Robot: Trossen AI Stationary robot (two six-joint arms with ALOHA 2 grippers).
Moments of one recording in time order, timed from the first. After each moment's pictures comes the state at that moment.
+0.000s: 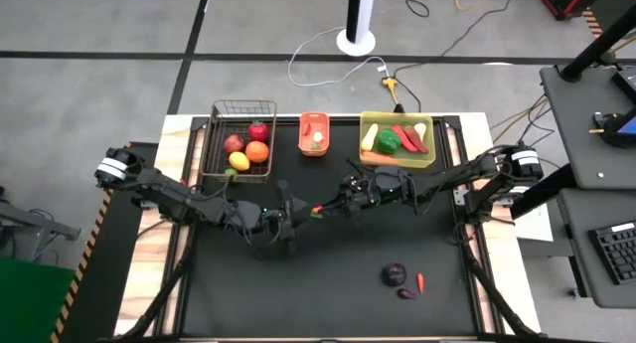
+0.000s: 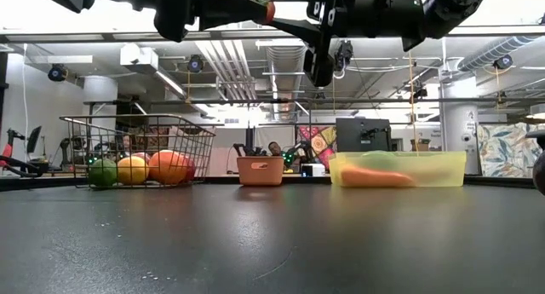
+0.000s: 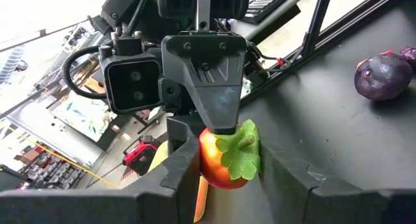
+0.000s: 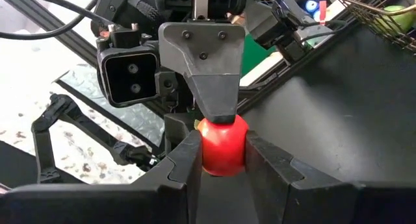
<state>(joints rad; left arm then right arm) -0.31 1.44 0.69 0.64 -0.52 0.65 0.01 1.58 0.80 0.74 -0.24 0.78</state>
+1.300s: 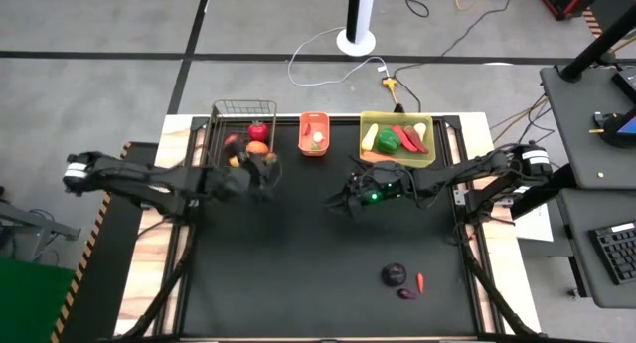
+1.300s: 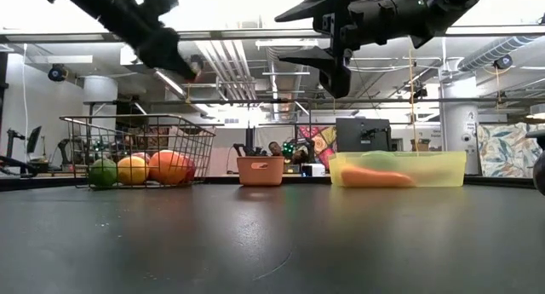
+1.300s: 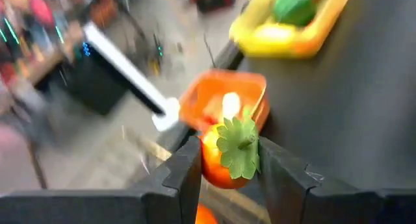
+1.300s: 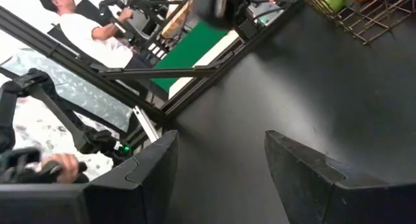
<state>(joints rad) -0.05 1.04 0.69 -0.23 -0.81 0.08 -0.03 1.50 0.80 0.47 -0.23 0.75</state>
